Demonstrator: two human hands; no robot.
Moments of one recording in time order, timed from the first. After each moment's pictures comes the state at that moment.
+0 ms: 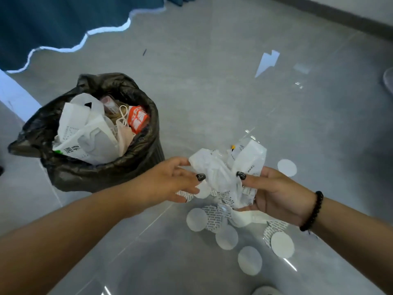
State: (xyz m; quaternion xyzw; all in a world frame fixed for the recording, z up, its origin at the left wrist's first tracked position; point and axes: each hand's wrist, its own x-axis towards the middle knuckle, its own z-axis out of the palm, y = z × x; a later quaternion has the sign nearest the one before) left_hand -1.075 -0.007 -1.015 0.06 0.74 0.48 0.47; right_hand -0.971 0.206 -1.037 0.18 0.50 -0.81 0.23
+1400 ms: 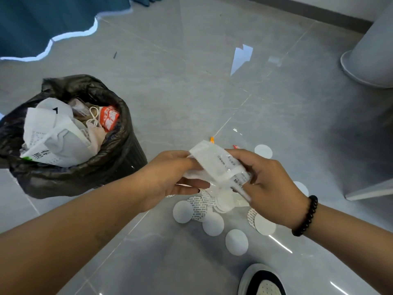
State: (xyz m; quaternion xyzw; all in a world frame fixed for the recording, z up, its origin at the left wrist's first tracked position) left_hand -1.042 0.039 -0.997 0.03 0.70 0.52 0.49; right_hand -0.923 0.193 -1.012 0.08 0.86 -0.49 -0.07
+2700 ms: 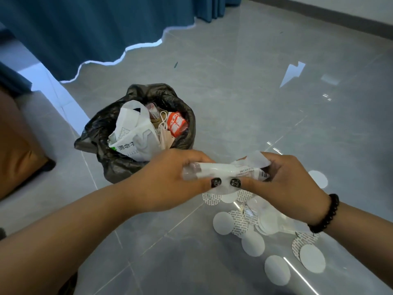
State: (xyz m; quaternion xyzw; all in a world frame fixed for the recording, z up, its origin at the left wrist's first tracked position) left_hand -1.066 -0.058 -0.952 0.29 0.84 0.37 0.27; right_hand -0.989 0.148 -0.991 0.03 0.80 -0.60 -0.01
